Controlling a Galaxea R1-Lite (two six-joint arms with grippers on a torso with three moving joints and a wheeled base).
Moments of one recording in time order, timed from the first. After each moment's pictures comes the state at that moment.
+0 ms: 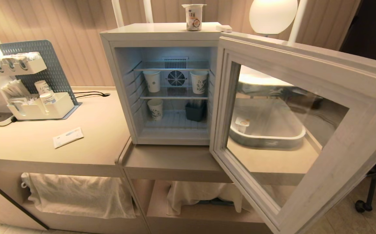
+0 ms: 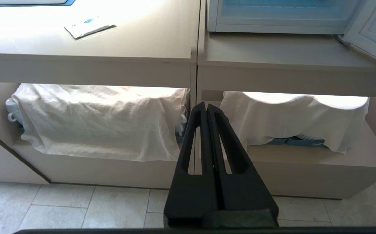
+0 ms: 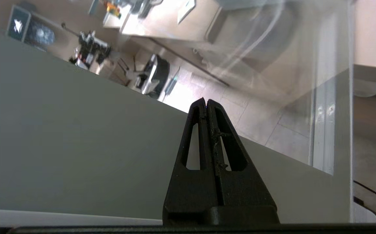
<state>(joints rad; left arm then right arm) 0.00 0.00 -0.04 0.08 0.00 0.00 -0.16 1.32 -0.55 -0.41 1.11 0.45</state>
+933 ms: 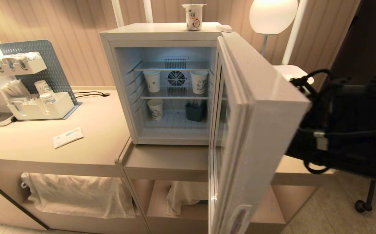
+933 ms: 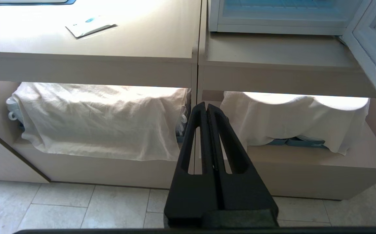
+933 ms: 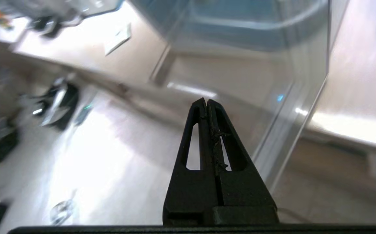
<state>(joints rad) 0.00 0.00 -0.04 0.08 0.00 -0.01 0.65 1.58 -0.89 -0.42 0.02 0.48</state>
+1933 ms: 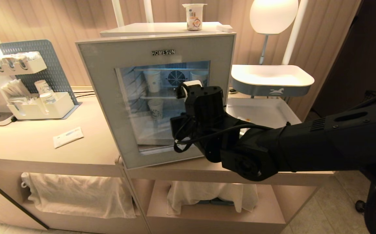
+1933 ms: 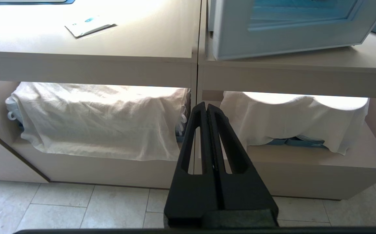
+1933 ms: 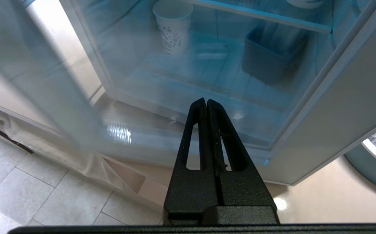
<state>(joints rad) 0.00 0.00 -0.04 0.08 0.00 -0.01 0.85 2.17 -1.54 -0.43 -0.50 0.06</state>
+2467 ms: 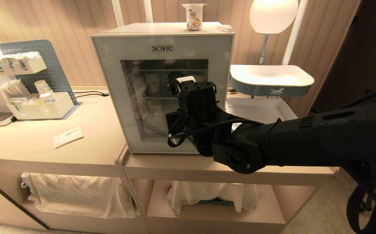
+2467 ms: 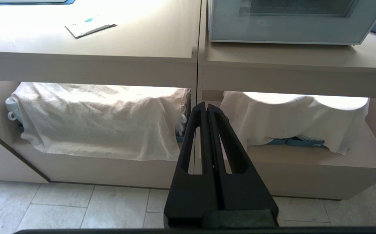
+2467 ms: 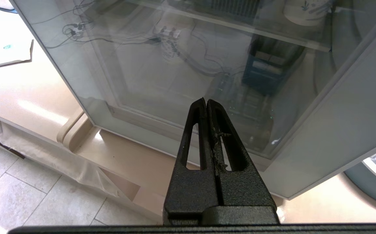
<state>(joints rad) 0.00 0.00 -0.04 0.08 0.00 -0.01 0.85 2.22 -1.66 -0.38 -0.51 0.02</state>
